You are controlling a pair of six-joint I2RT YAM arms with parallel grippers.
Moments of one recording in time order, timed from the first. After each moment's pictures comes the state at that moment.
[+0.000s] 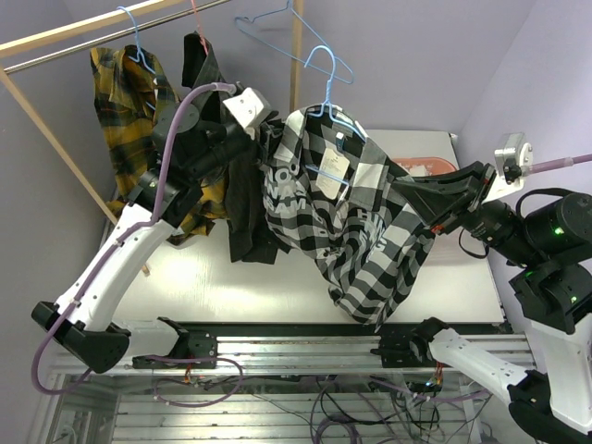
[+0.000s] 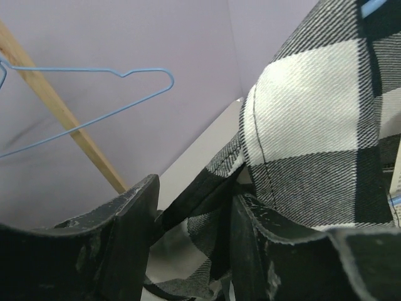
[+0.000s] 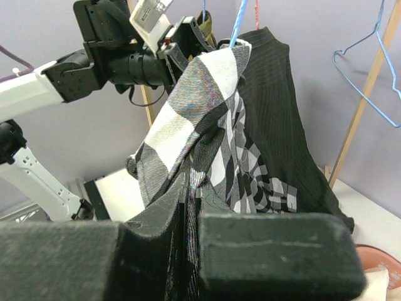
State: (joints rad) left arm -0.57 1.27 1.55 -0.18 0.34 0.23; right arm 0.55 0.81 1.54 -0.49 -0.42 0.14
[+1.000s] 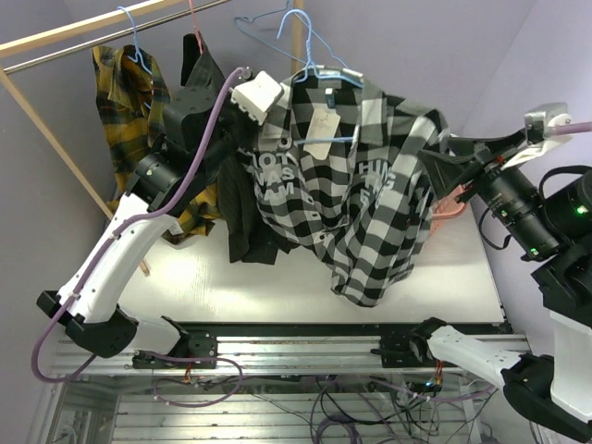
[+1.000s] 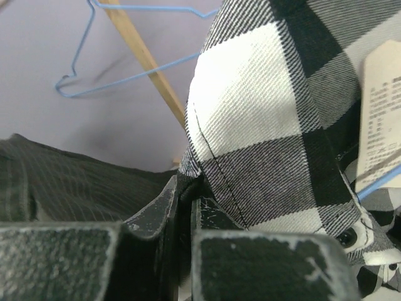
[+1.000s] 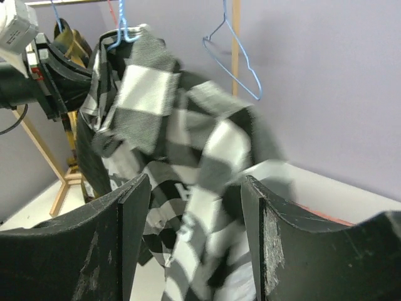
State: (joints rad) left arm -0.64 1.34 1.75 -0.47 -0.04 0.36; right arm 0.55 0.96 1.83 -0.75 0.02 0.05
